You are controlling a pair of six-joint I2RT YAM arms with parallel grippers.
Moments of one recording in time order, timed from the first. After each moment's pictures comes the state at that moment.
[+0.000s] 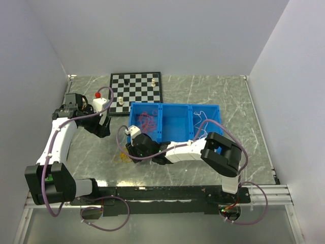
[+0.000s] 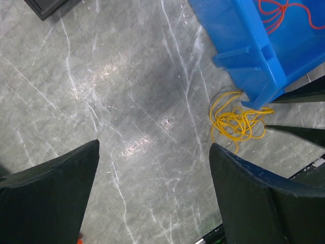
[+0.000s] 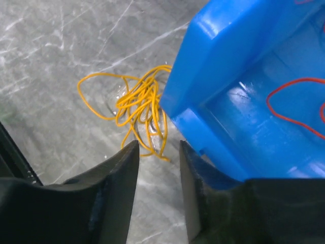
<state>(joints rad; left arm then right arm) 0.10 1.27 1.07 -0.88 0.47 0.56 1.17 1.86 1.06 0.16 0.11 0.40</state>
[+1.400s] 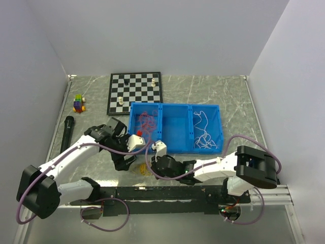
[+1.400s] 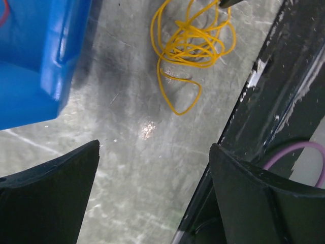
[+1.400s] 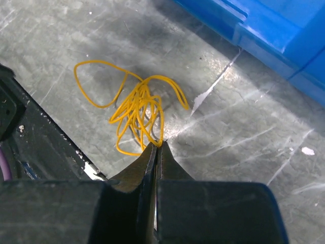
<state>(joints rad) -0.53 1.15 0.80 -0.93 0.42 0.63 1.32 1.47 0.58 0.25 0.32 0.64</state>
